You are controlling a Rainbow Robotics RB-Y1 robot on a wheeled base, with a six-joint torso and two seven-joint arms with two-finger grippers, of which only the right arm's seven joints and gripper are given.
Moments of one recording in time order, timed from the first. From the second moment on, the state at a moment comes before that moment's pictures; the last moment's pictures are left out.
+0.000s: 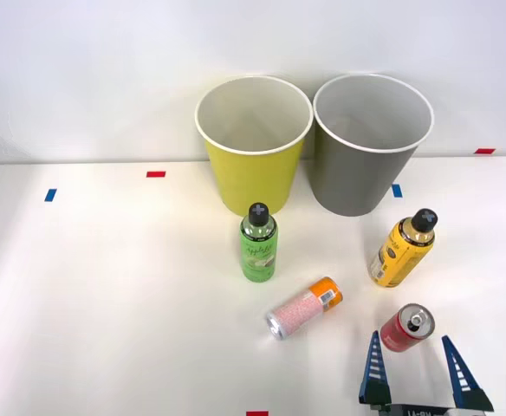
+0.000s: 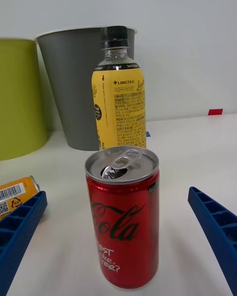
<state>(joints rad) 0.63 -0.17 0.35 -1.56 -0.32 -0.86 1.75</state>
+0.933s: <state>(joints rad) 0.48 -0.16 0.30 -1.51 -0.34 -0.77 1.75</state>
